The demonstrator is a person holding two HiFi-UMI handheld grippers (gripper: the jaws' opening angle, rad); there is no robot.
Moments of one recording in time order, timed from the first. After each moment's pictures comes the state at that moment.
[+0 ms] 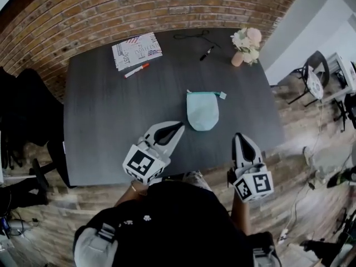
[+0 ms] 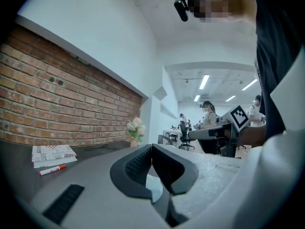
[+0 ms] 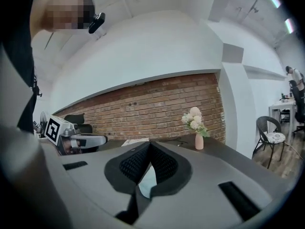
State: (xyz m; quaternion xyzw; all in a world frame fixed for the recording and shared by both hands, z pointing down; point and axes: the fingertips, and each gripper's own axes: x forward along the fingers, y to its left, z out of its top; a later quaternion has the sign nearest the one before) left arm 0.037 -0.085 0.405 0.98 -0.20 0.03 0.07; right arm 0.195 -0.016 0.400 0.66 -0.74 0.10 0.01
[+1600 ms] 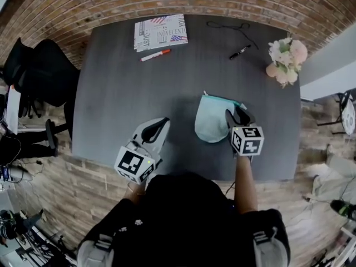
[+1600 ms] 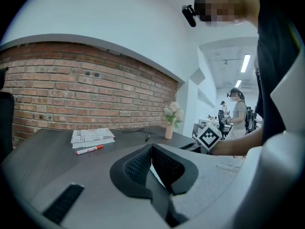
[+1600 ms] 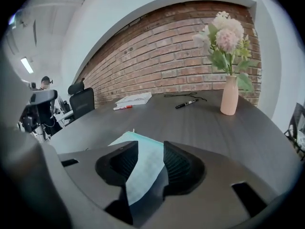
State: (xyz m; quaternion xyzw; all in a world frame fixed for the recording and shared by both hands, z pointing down) left arm 0.018 -0.161 0.457 0.90 -0.41 0.11 0.12; right arm 0.238 -0.221 0.606 0.52 -0.79 0.25 0.21
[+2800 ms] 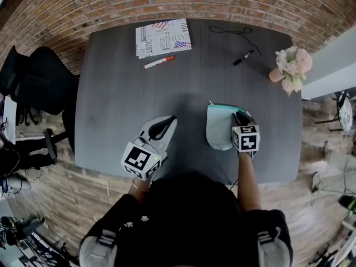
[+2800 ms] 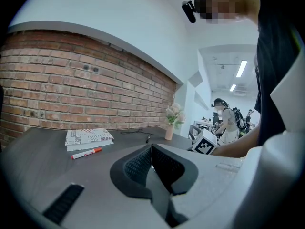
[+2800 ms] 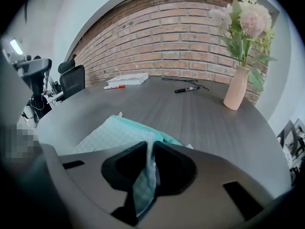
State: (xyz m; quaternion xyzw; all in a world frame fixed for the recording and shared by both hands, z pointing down) left arm 0.002 -0.205 0.468 0.91 -0.37 0.10 0.13; right arm 0.234 -0.238 0.658 0.52 -0.75 0.25 0.32
